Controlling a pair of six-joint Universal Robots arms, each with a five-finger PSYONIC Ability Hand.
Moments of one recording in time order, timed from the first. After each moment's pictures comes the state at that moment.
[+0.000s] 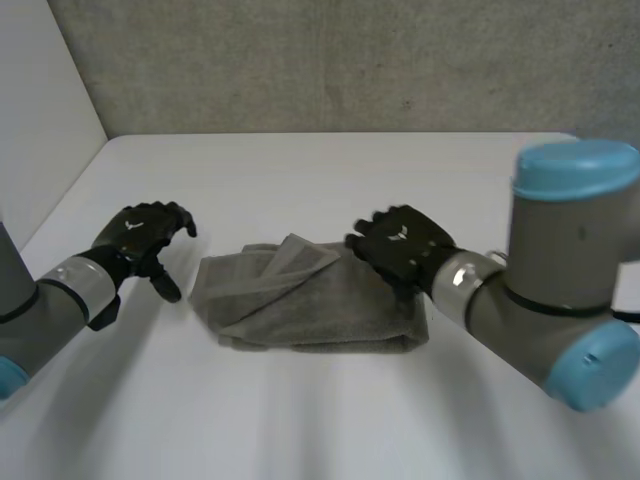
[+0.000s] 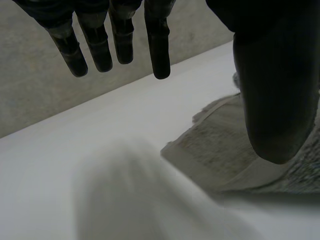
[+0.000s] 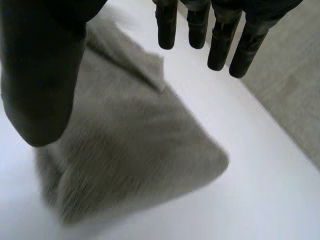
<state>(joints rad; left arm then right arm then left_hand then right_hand) 4.63 -1.97 -1.71 3.40 -1.14 3.34 2.12 -1.11 1.36 0.16 1.35 2.59 0.29 0.28 0.28 0.29 0.08 0.24 0.24 0.24 0.25 0.06</state>
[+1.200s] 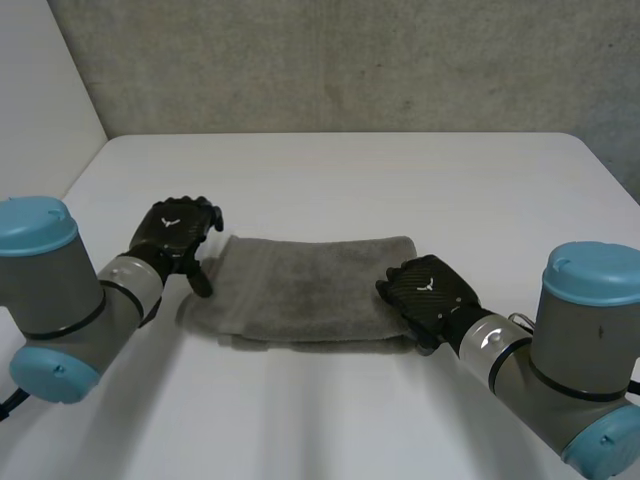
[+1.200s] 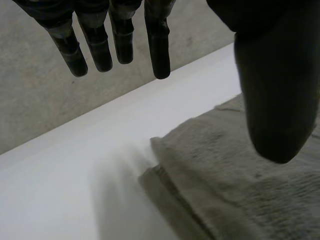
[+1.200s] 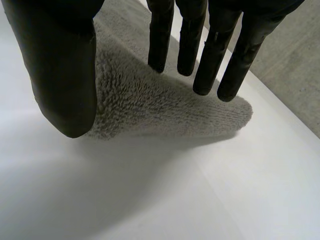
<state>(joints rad) 4.42 -2.02 -1.65 3.45 -1.39 3.32 2.01 -1.13 1.75 -0.22 1.27 2.60 0.29 0.28 0.28 0.29 0.08 0.51 0.52 0.52 0.52 0.35</state>
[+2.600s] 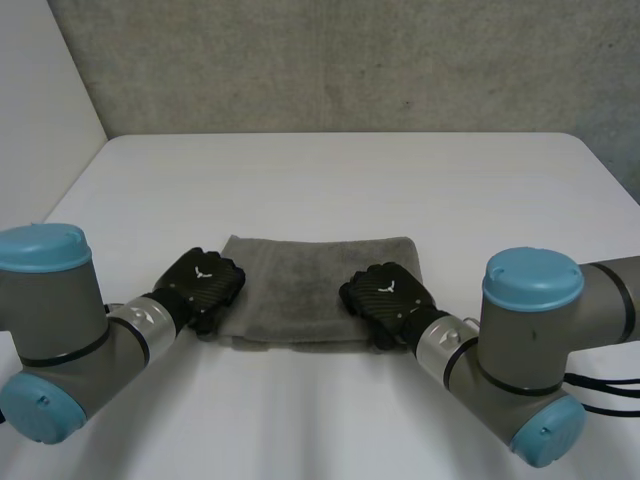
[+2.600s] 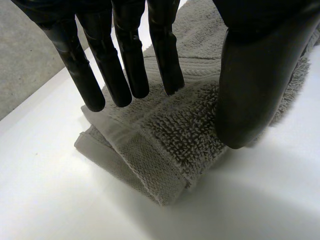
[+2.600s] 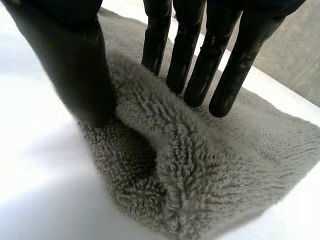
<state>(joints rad) 4.41 -2.03 -1.73 3.32 -1.26 3.67 2.12 -0.99 1.61 -0.25 1.29 2.81 0.70 0.71 0.71 0.71 0.53 0.80 0.81 0.80 0.81 0.63</state>
